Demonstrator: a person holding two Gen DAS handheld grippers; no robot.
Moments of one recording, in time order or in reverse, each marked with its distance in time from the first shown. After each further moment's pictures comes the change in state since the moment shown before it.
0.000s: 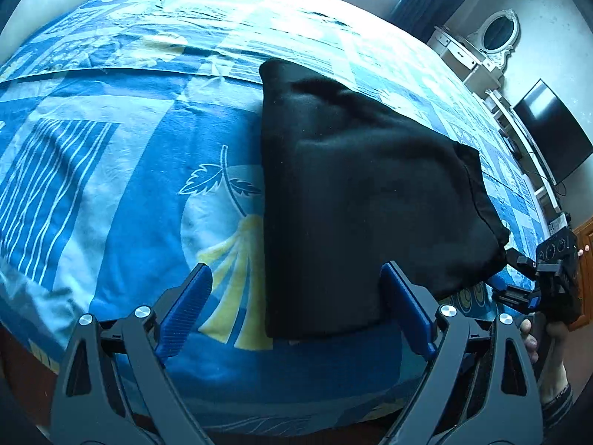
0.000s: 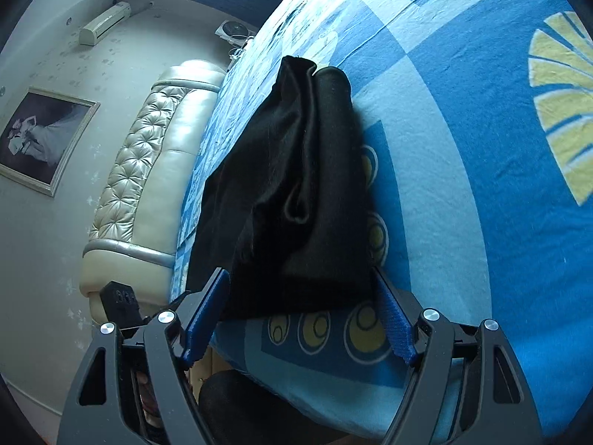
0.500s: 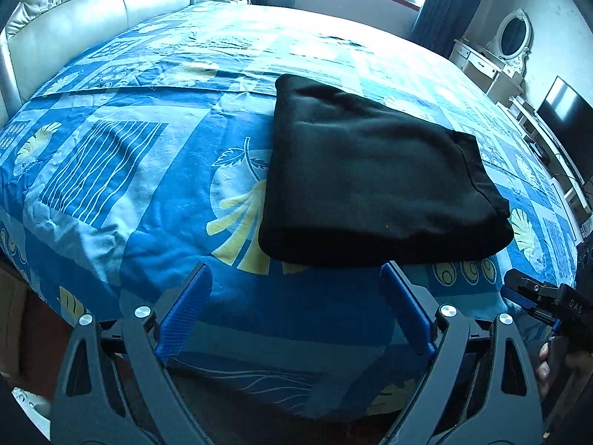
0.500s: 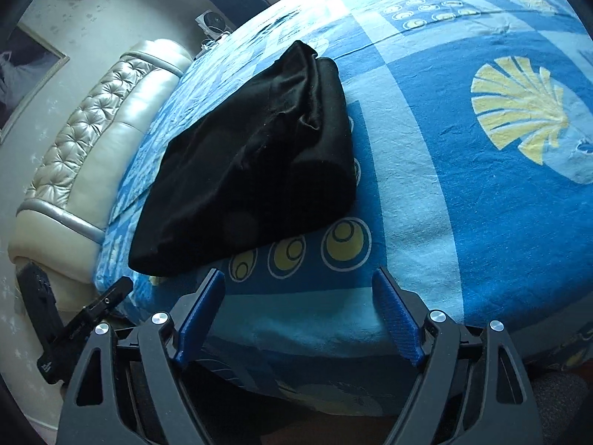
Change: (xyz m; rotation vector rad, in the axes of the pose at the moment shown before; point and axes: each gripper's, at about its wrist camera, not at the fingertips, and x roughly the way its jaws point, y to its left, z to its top) left arm -0.039 -0.033 -0.053 0.017 -0.111 0.159; right arm -0.015 0.043 -0.049 -0.171 -0.064 -0.344
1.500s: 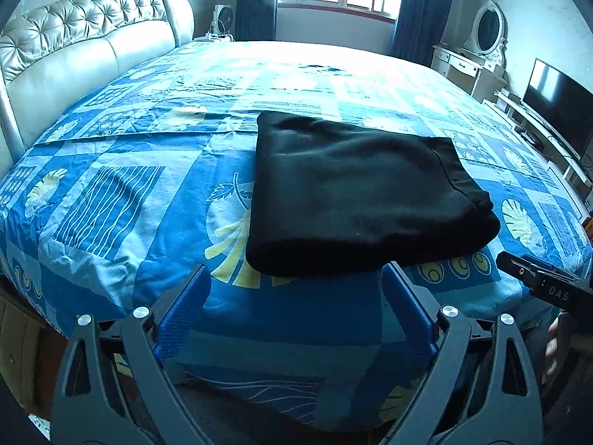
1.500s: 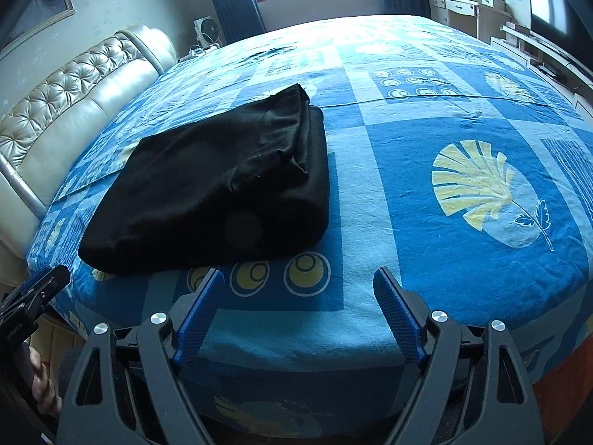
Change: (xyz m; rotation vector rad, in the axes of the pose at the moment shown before) left arm -0.028 -0.024 -0.011 0.123 -0.132 0.022; right arm -0.018 0.022 -0.007 -0.178 -0.152 -0.257
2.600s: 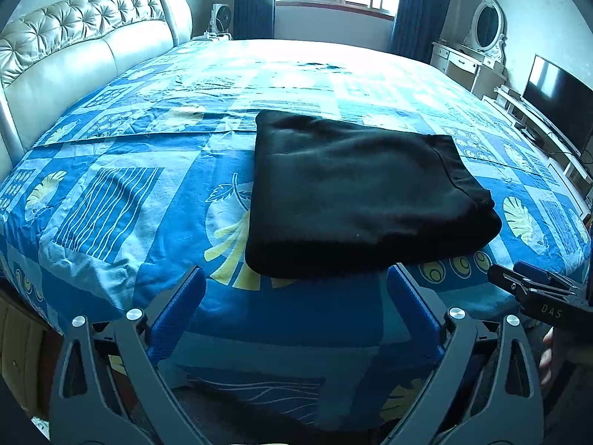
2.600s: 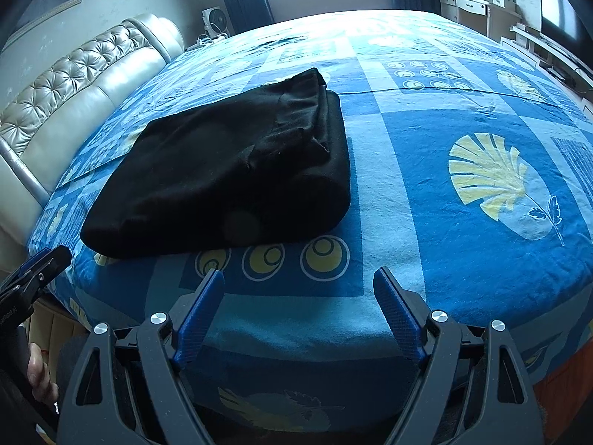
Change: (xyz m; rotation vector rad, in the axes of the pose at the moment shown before) left arm 0.001 -0.001 0.001 0.006 0.015 0.007; right arm 0.006 0.014 -0.009 -0.025 0.033 0.012
